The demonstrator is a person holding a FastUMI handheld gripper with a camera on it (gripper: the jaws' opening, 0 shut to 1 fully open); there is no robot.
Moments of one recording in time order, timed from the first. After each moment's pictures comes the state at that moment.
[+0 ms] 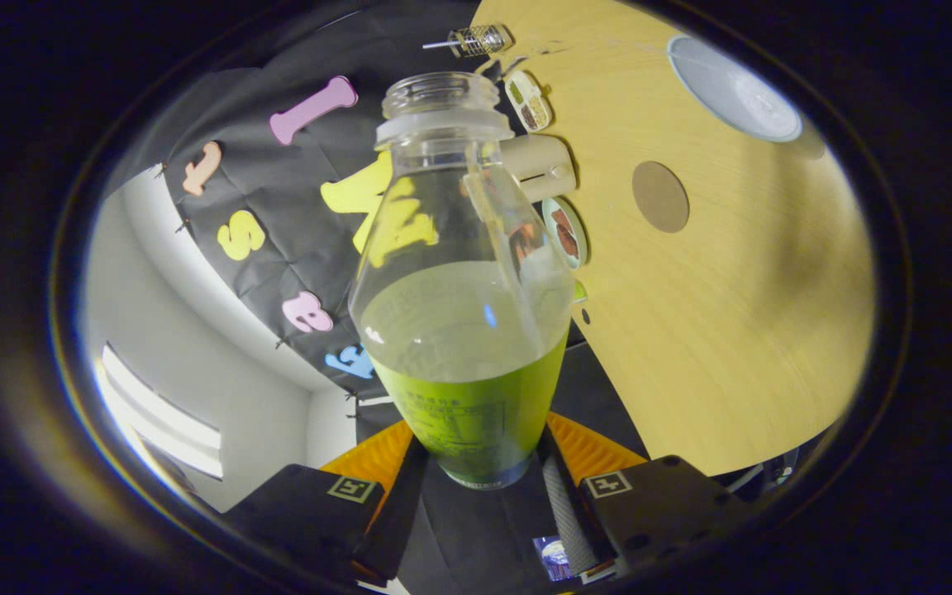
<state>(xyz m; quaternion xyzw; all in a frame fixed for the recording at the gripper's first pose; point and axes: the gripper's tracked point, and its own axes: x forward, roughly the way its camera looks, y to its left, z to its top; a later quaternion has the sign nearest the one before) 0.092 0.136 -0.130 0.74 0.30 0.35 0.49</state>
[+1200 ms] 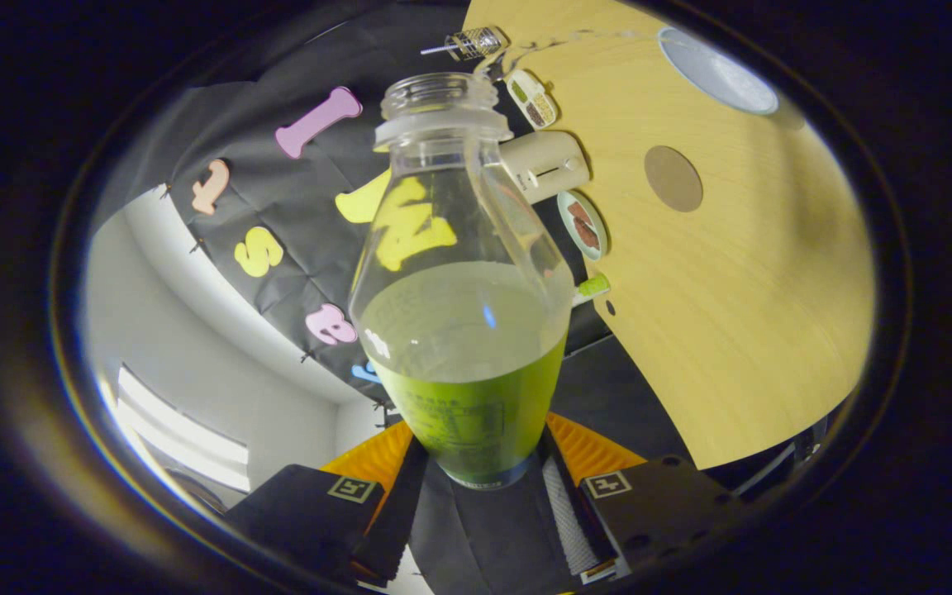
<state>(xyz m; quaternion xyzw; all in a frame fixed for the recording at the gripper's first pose) 0.084 0.131 -0.099 0.77 0.27 0.35 0.46</state>
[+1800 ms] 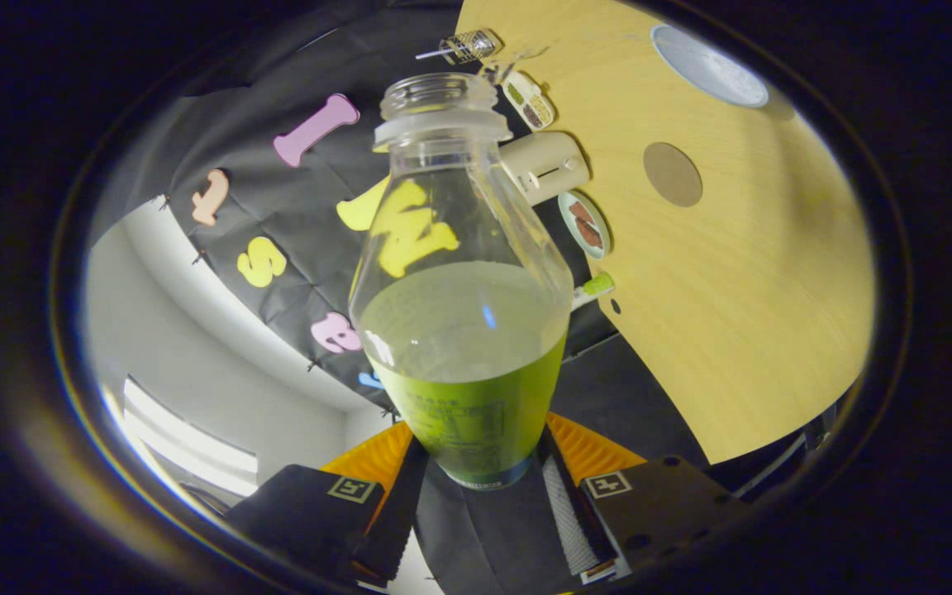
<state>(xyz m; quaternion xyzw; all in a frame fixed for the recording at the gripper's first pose) 0.085 0.127 -0.089 0.78 0.27 0.34 0.44</state>
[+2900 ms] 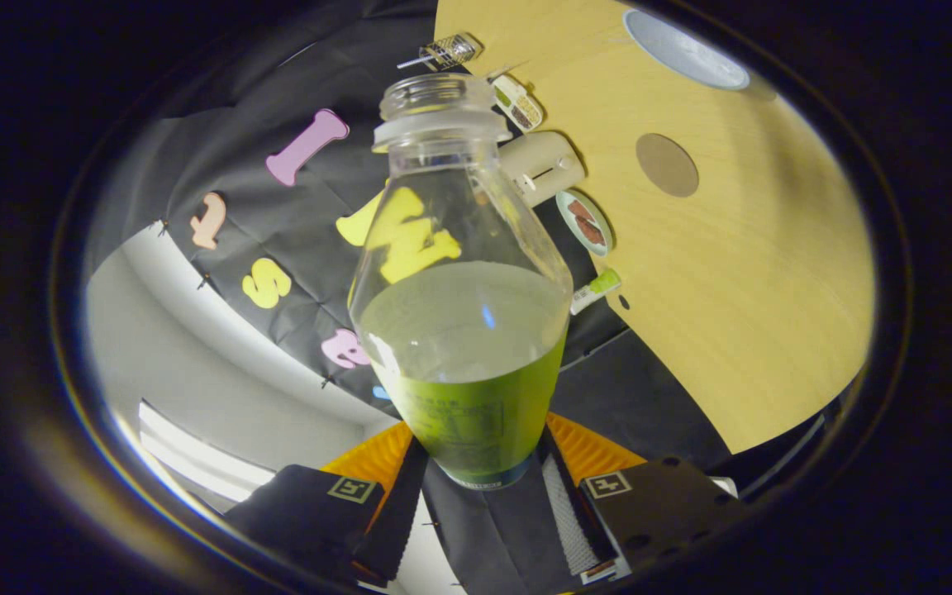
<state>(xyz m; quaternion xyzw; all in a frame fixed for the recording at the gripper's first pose) 0.092 0.125 -0.087 0.81 0.26 0.34 0.41</state>
